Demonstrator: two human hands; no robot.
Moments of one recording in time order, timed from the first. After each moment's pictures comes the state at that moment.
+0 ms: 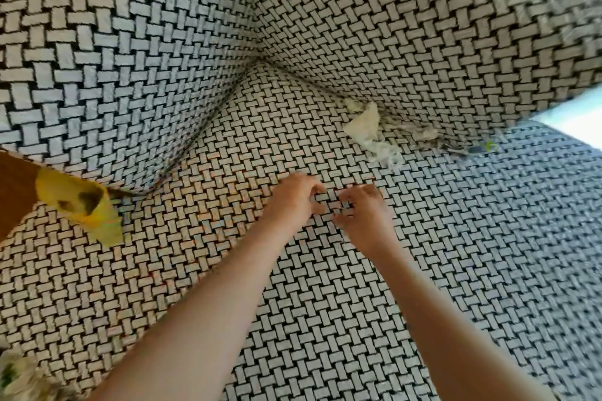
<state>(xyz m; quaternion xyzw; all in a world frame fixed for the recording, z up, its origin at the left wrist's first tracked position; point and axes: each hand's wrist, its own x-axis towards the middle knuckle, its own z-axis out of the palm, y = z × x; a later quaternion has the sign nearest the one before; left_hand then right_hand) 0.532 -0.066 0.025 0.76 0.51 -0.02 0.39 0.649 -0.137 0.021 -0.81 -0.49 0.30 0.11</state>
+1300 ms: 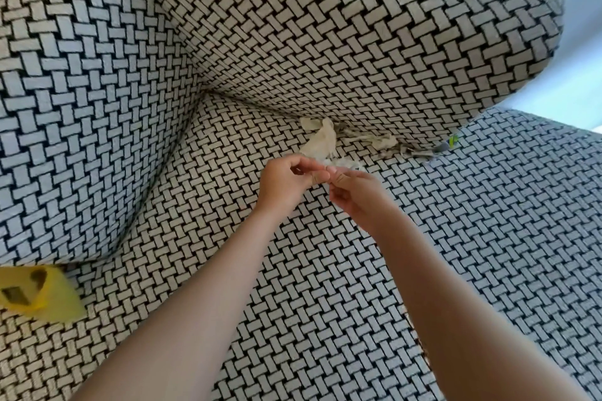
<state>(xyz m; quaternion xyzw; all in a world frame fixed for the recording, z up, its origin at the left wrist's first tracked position) 0.602 -0.025 0.042 0.63 0.51 0.18 0.55 0.709 -0.087 0.043 -0.60 0.00 0.61 0.51</state>
